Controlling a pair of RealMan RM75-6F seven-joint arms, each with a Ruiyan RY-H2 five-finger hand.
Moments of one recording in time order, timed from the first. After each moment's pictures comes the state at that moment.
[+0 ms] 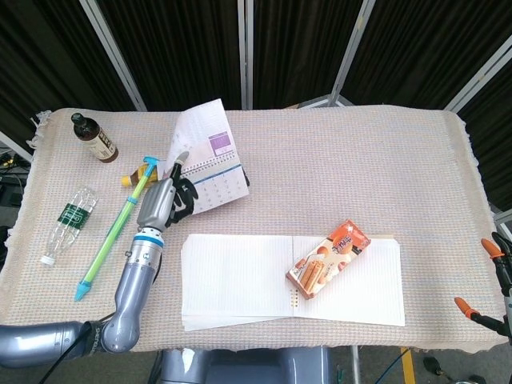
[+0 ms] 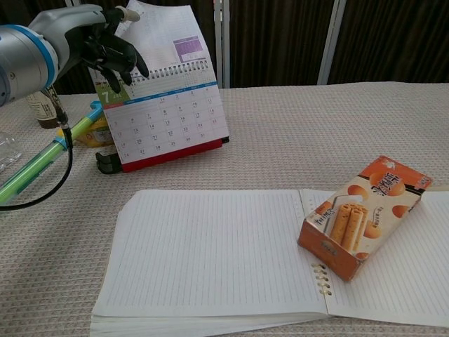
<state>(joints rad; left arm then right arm) -0.76 -1.57 -0.47 -1.86 0.68 1.29 0.37 -0.04 -1.00 0.04 -1.60 -1.65 1.72 0.29</state>
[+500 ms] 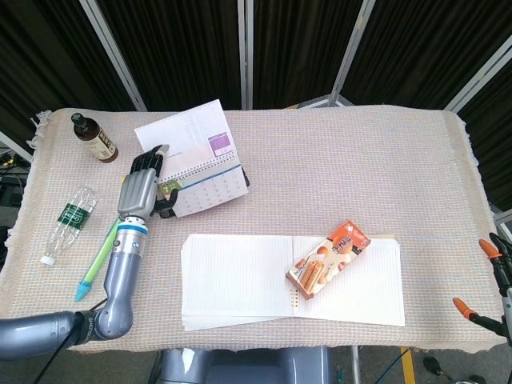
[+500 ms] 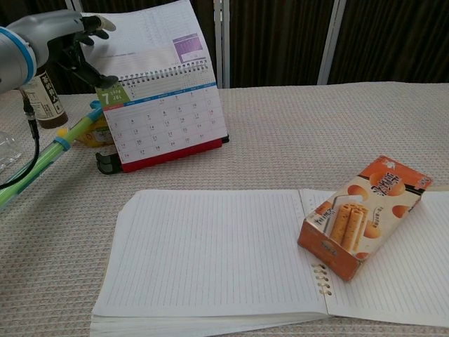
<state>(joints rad) -0.78 -1.51 -0.43 -1.76 0.60 1.27 0.55 -0.04 -1.00 0.04 -1.61 -1.65 1.72 0.29</state>
